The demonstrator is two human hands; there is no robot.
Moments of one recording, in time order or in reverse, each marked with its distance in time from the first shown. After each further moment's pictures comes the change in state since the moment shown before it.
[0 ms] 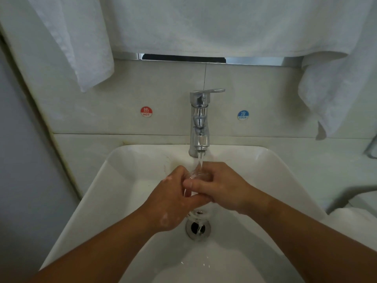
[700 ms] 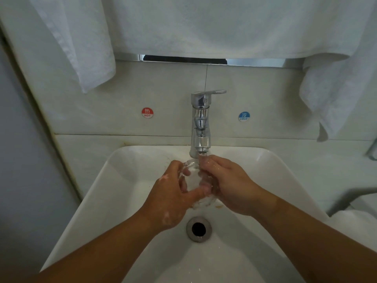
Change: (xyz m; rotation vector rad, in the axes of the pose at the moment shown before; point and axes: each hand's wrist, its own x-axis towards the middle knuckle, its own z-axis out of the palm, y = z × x) left_hand 0.002 0.001 0.002 -0.032 0.157 -0.022; right_hand 0.000 -0.005 -0.001 0.549 0.087 0.146
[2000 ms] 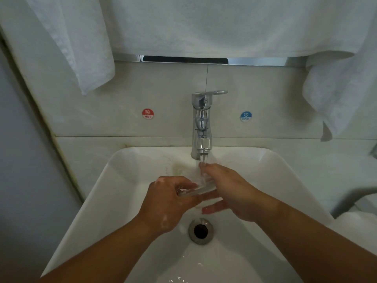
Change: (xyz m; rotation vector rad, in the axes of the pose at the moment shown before) left_hand -0.001 -0.008 -0.004 0.107 0.024 0.020; right_hand 0.002 0.004 0.003 -0.186 0.087 0.262
